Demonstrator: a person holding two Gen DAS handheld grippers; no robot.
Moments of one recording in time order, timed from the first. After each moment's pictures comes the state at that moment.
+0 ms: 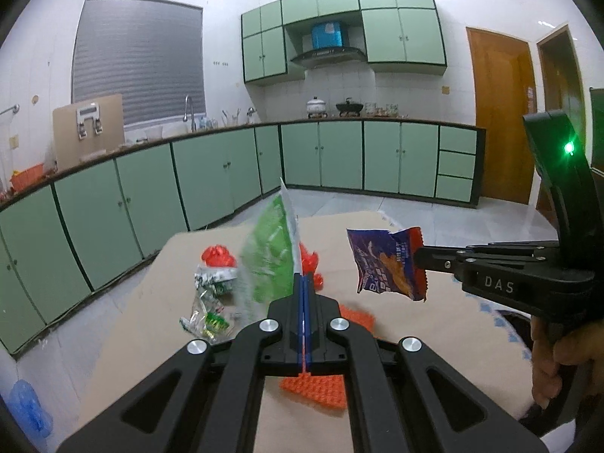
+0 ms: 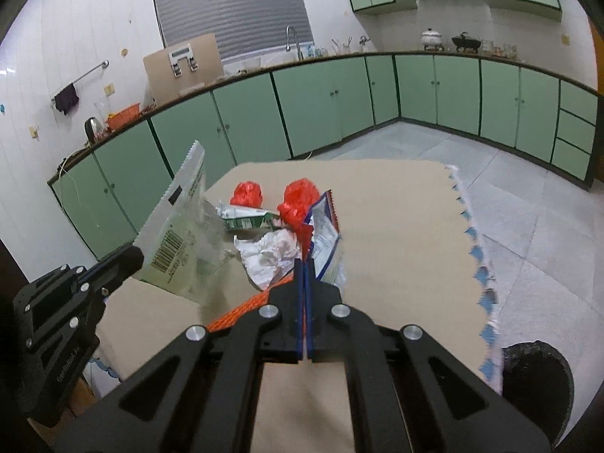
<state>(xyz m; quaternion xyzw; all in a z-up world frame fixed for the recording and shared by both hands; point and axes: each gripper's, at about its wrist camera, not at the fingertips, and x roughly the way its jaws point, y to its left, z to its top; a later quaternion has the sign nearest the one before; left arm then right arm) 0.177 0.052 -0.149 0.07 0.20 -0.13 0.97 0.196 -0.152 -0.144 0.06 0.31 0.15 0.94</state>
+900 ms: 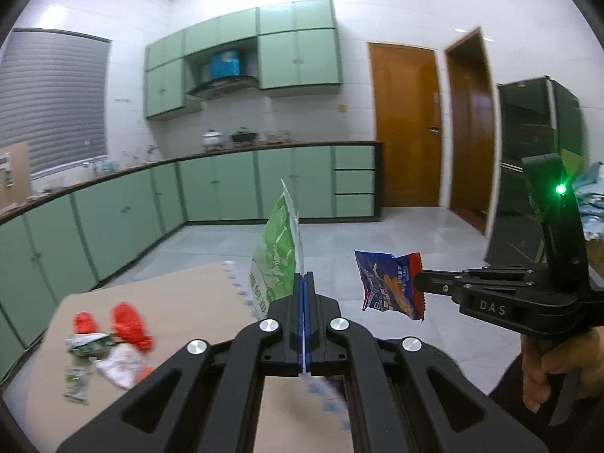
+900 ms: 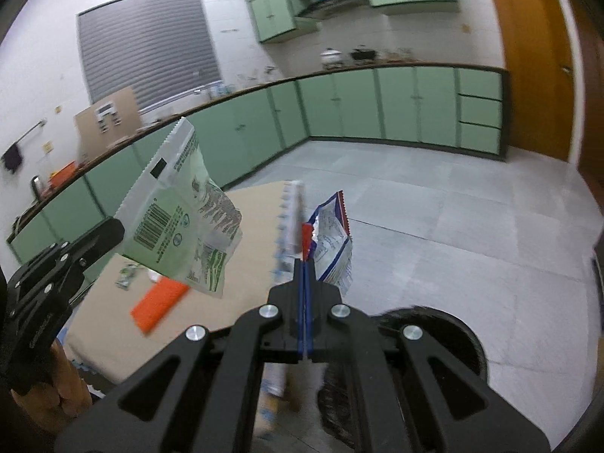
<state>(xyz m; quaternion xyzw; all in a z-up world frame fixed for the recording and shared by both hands) 0.128 -0.141 -0.097 0.09 0.16 -0.32 0.93 0.065 -0.373 -0.123 0.12 0.29 -0.02 0.95</state>
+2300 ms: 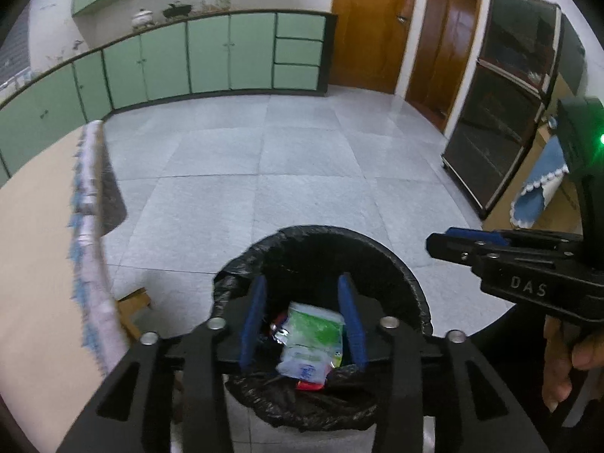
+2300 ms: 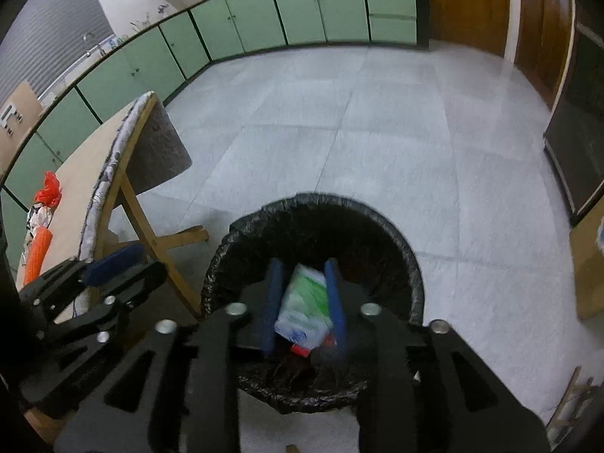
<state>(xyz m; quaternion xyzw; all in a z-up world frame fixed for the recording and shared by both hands) 0.160 -0.291 -0.265 0.13 0.39 -0.38 0.83 0.063 -0.476 -0.262 0.17 0.44 -0.13 0.87</state>
